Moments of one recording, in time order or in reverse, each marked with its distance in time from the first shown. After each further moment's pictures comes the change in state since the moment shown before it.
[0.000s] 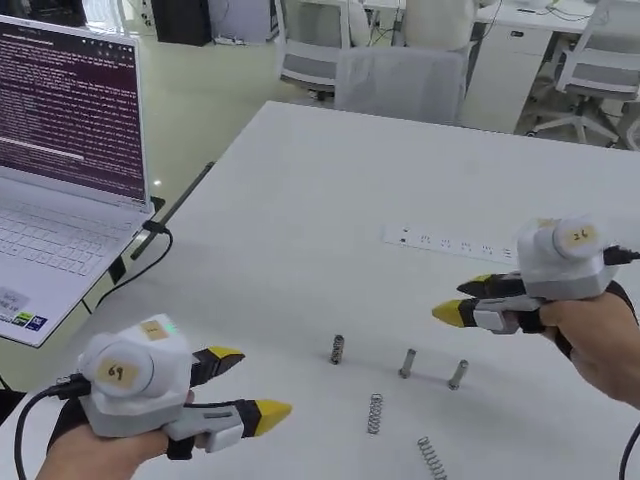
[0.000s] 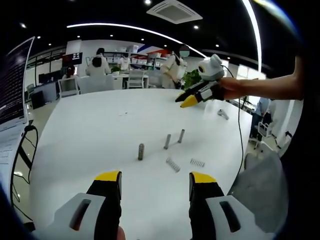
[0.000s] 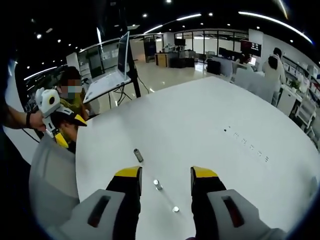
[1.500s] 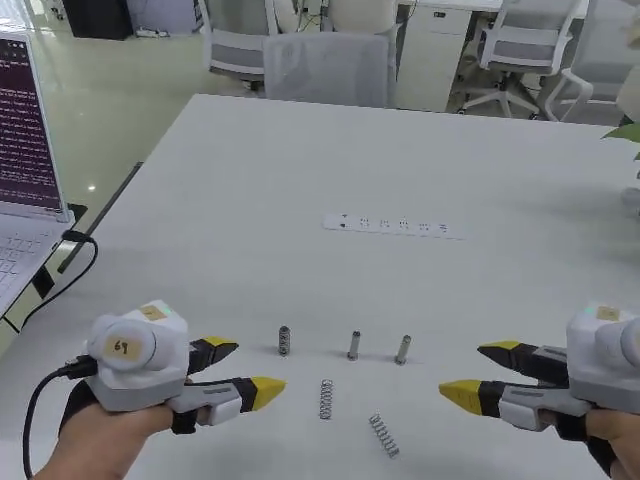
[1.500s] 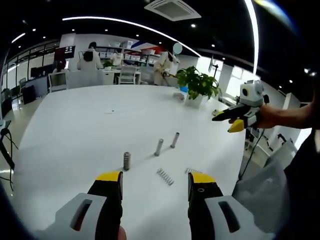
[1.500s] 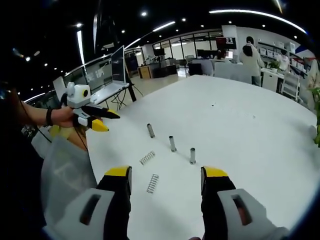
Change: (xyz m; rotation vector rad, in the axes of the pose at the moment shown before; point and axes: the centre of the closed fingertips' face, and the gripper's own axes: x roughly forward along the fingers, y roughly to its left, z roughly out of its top) left arm 0.065 -0.014 0.009 -0.029 0.030 -0.090; right arm -0.075 0.041 -0.098 0.193 -0.095 -0.065
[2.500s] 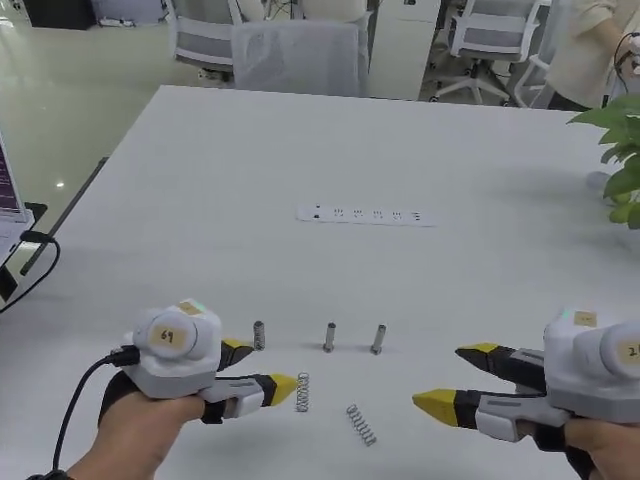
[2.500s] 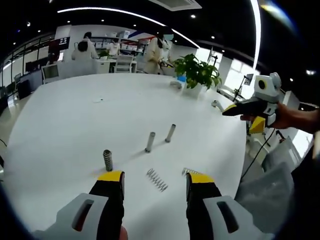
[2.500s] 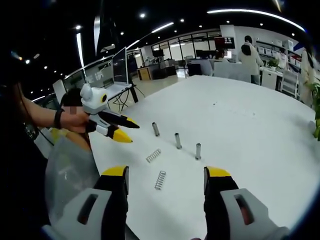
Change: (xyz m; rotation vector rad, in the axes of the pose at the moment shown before) left arm 0.059 -0.021 -0.016 -0.007 0.104 -0.026; right arm -0.014 0.014 -0.007 0.019 -0.022 -0.004
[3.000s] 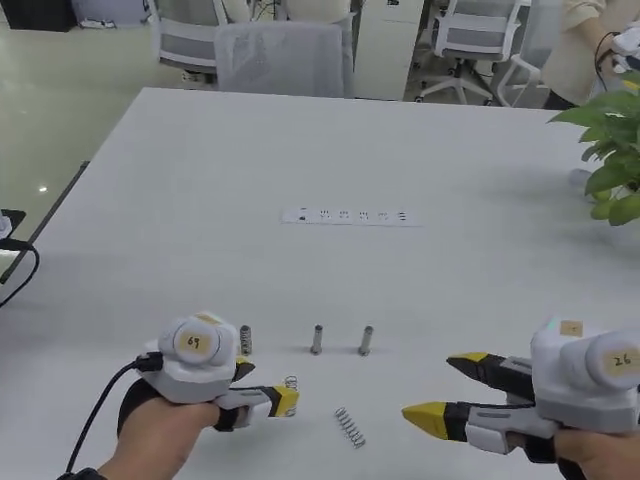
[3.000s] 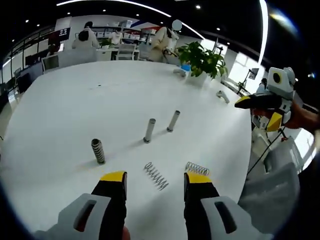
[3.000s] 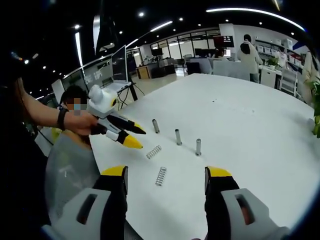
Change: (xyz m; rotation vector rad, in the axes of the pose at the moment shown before) left arm 0.030 -0.002 -0.022 -0.032 0.103 0.023; right arm -0.003 0.002 -0.008 0.008 0.008 -0.010
